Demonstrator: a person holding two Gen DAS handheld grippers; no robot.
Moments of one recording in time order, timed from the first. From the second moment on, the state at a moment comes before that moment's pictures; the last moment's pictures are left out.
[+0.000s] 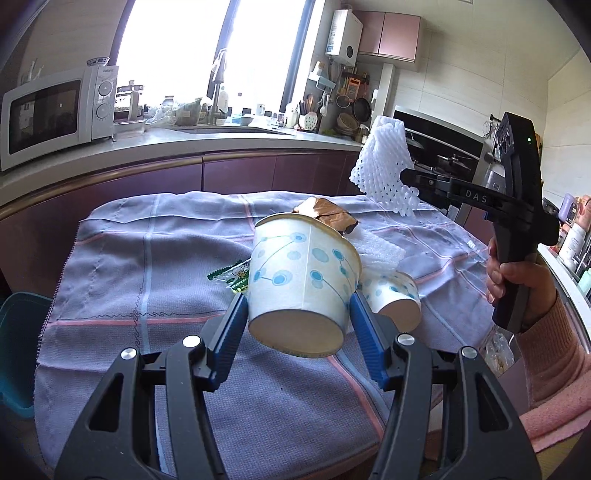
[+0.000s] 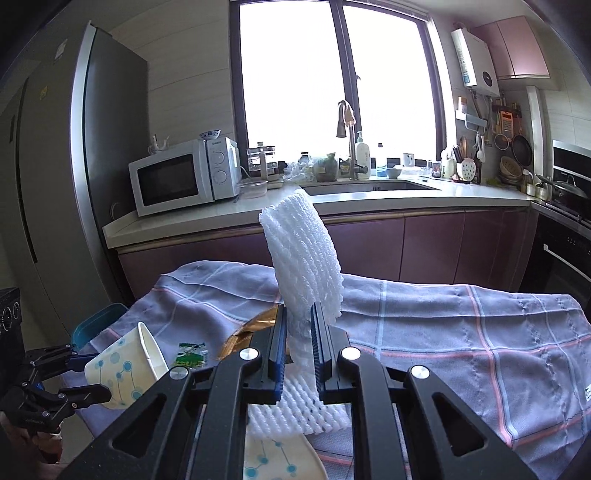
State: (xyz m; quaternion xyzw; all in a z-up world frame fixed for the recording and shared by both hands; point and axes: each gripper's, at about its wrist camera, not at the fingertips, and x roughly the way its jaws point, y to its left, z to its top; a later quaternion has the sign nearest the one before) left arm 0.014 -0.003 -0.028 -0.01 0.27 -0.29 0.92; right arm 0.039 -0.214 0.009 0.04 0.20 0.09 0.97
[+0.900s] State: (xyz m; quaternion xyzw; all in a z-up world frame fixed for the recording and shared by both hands) left arm -0.003 0.180 0.001 -0.07 0.22 -0.09 0.97; right arm 0.092 -0.001 0.018 0.01 0.23 0.36 0.90
